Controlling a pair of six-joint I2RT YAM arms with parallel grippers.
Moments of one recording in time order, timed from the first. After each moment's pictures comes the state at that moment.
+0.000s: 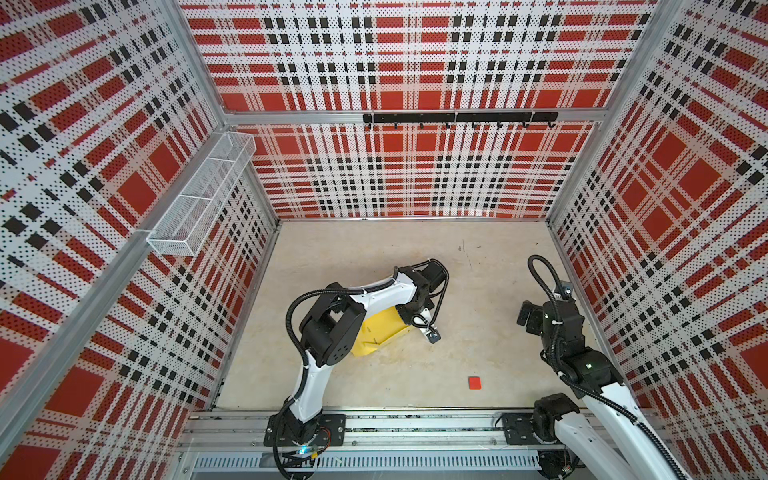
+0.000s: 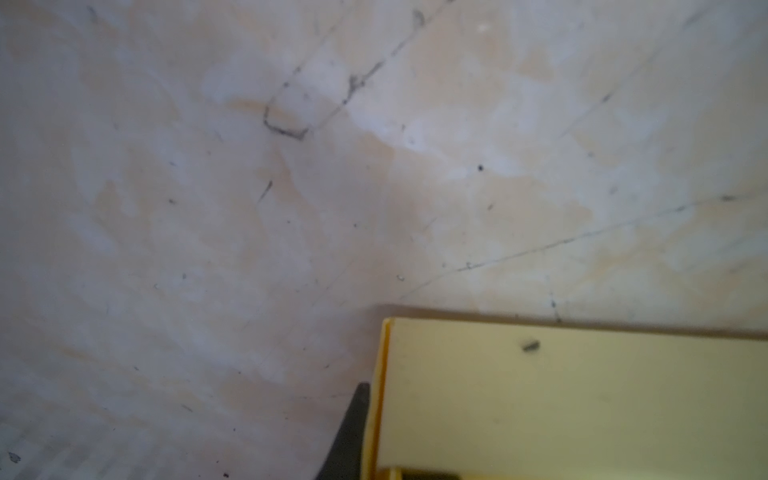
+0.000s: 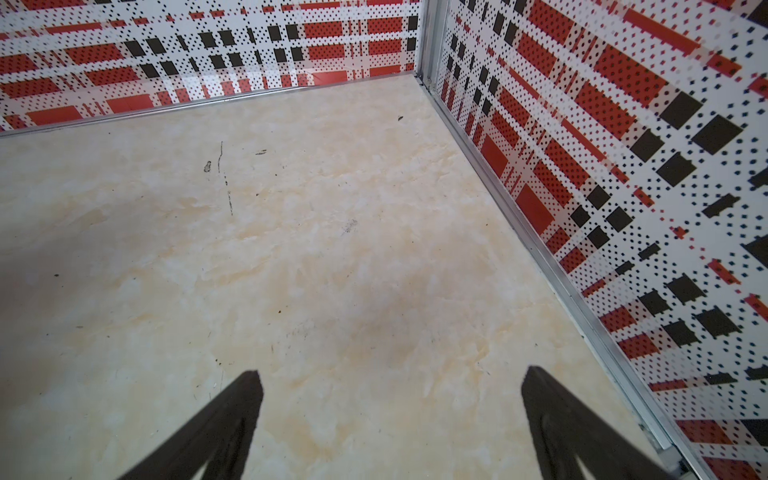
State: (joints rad) left arm -0.80 2.07 1.53 -0.86 -0.08 1.87; right arm 0.27 0.60 0.56 -0.54 0.54 0.29
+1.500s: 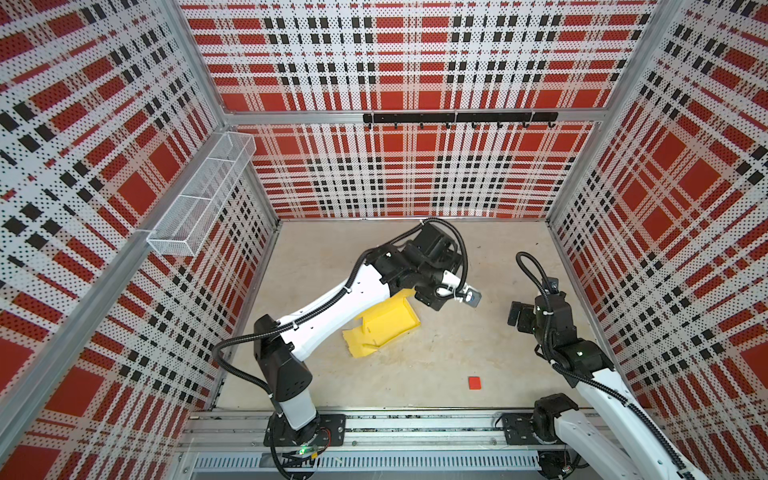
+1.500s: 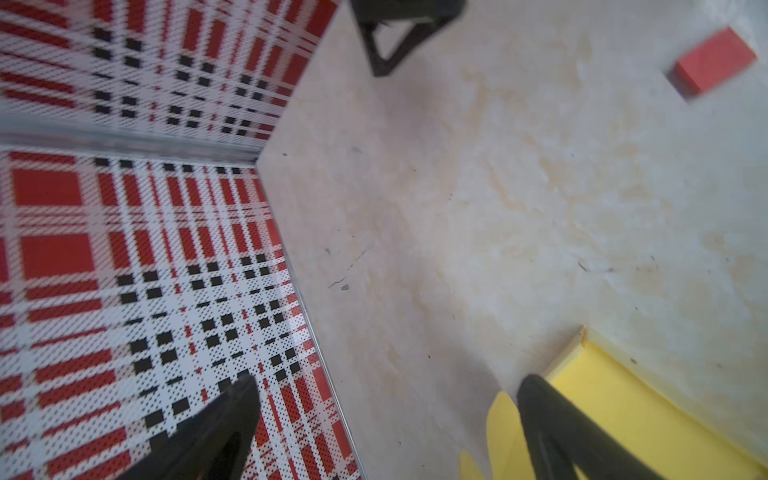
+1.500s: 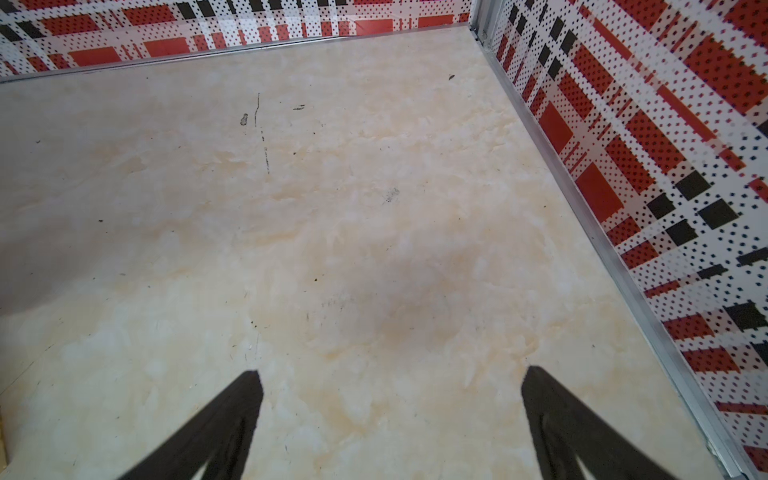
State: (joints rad) left arm -0.87 1.72 1.86 -0.89 0.16 1.27; right arm 0.27 0.73 0.58 -0.52 0.39 0.28
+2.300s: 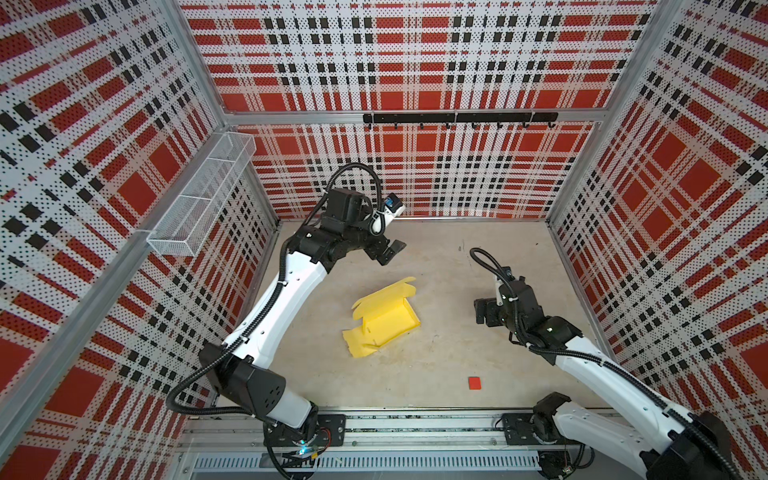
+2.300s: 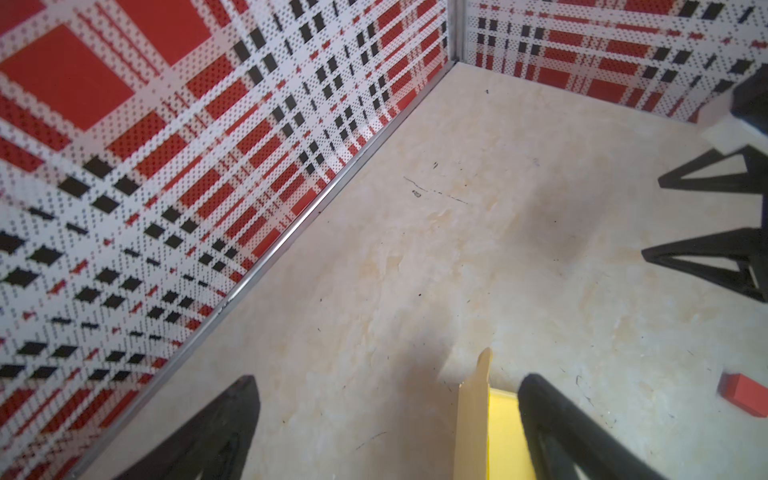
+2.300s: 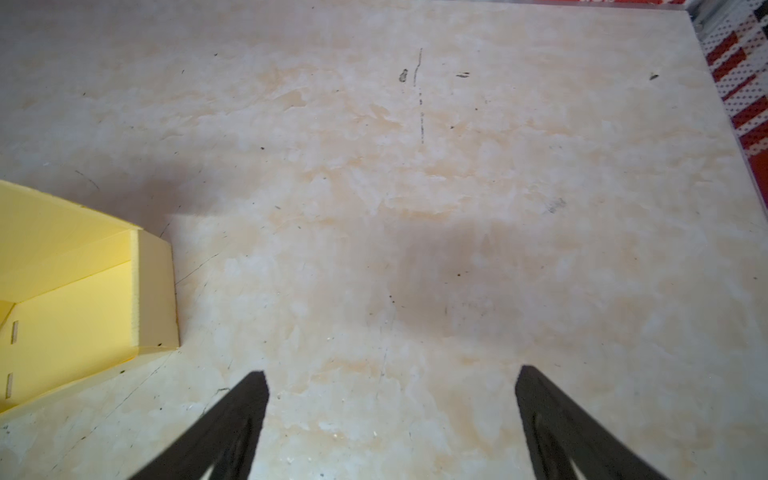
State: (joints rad) left arm -0.40 1.51 1.67 -0.75 0.29 0.40; right arm 0.58 1.03 0.71 -0.42 0.30 0.28
